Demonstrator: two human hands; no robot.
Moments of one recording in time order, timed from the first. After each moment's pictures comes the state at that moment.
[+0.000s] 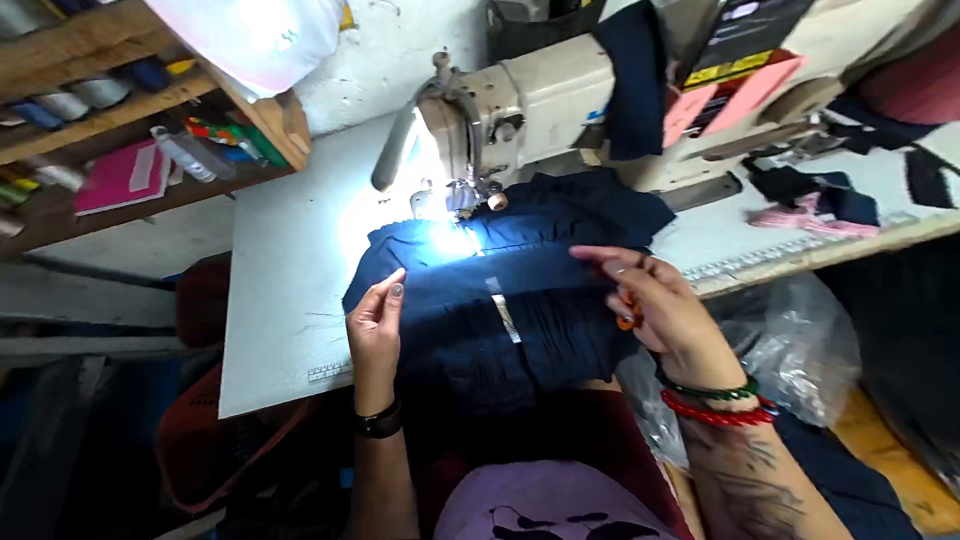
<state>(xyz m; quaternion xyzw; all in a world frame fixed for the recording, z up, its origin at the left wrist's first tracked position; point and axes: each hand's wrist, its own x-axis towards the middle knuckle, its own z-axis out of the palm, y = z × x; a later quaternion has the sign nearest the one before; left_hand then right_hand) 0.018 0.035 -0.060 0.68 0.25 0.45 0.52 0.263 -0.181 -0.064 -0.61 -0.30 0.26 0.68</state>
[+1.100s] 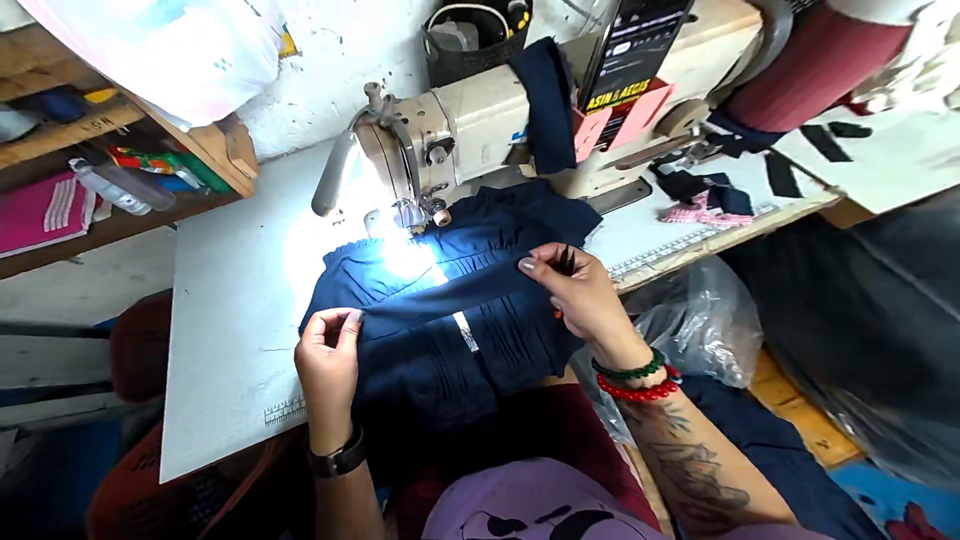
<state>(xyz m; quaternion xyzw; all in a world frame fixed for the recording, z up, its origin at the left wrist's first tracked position) 0.013 0.039 -0.055 0.78 0.35 0.40 0.33 0.255 -0.166 -0.055 -0.66 -0.27 0.18 0.68</state>
